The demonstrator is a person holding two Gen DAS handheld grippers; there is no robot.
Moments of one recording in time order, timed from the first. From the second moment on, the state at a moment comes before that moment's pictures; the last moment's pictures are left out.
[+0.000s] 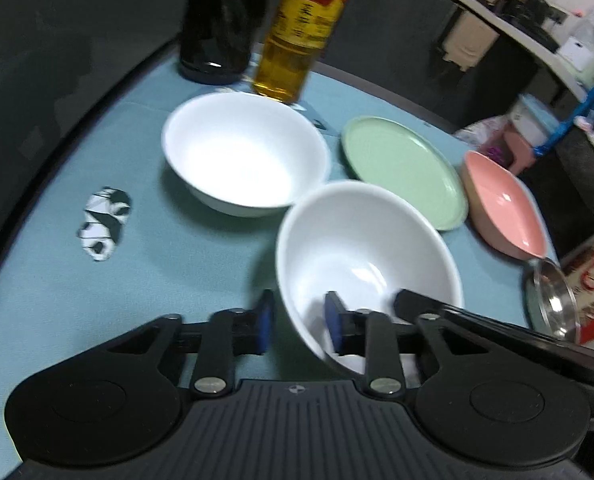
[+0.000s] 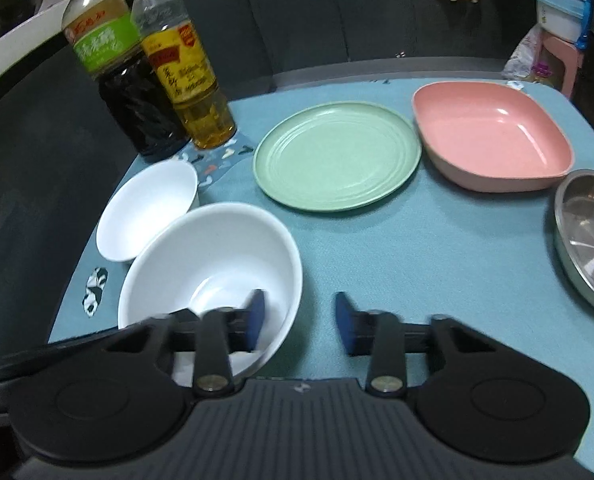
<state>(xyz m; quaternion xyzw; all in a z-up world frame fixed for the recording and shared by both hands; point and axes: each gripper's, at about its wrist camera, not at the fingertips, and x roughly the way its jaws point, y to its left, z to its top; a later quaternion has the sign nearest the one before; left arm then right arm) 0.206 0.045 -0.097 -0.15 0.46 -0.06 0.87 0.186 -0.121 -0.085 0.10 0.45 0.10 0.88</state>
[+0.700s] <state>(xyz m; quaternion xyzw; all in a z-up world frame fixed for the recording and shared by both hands) 0.174 0.039 -0.062 -0.14 0.42 -0.07 0.89 0.156 -0.126 -0.055 0.11 0.41 0.11 0.90</state>
